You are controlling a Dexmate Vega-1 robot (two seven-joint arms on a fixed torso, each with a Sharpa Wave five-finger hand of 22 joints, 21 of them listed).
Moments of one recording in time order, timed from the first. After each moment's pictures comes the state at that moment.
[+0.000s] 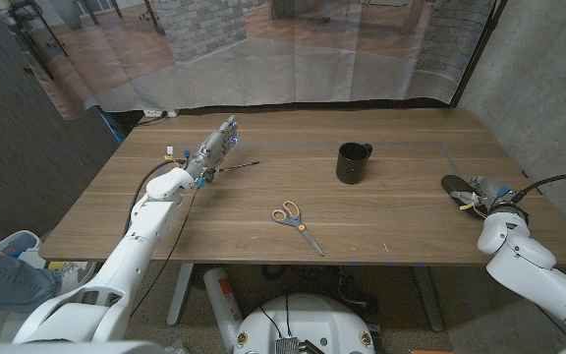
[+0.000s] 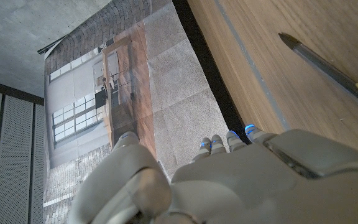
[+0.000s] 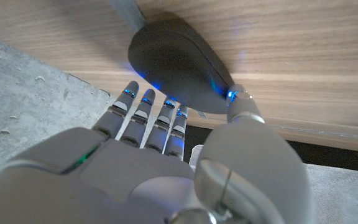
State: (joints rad) left arm 0.81 0.35 0.07 -1.24 -0.31 -0.12 -0.40; left_hand 0.35 -0.03 0.11 0.08 0.30 -0.14 0.06 0.20 0.18 -0.16 0.02 0.20 0.18 -0.17 0.03 0.19 0.18 -0.17 -0.03 0.19 0.18; right arm -1.32 -0.84 -0.15 -1.89 -0.35 -0.82 -0.27; right_hand 0.64 -0.08 0.30 -0.14 0.37 0.38 -0.11 0.24 0.19 0.48 -0.11 0.29 0.19 0.41 -0.05 0.20 0.18 0.36 0.04 0.21 0.18
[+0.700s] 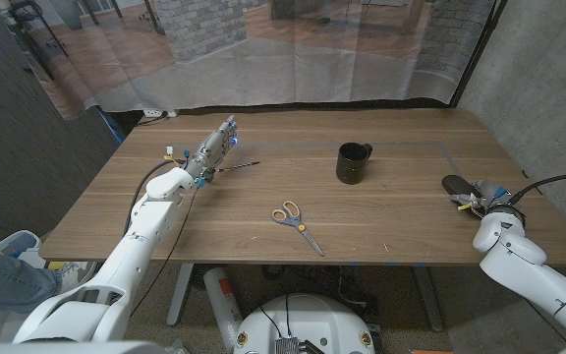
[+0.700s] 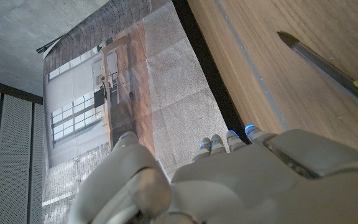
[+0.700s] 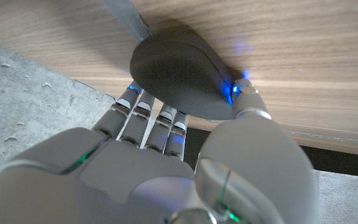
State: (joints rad) left arm 0.80 0.34 0.07 -1.22 -0.31 -0.13 -0.40; left_hand 0.35 -0.03 0.11 0.08 0.30 -0.14 0.06 0.20 0.18 -0.16 0.02 0.20 0.18 -0.17 0.03 0.19 0.18 -0.17 -0.03 0.19 0.18; right arm -1.27 -0.82 -0.20 -1.85 -0.35 -0.87 -0.29; right_hand 0.70 -0.08 0.34 -0.15 0.35 0.57 -0.06 0.31 0.21 0.71 -0.10 0.40 0.22 0.68 -0.06 0.24 0.19 0.48 -0.04 0.22 0.18
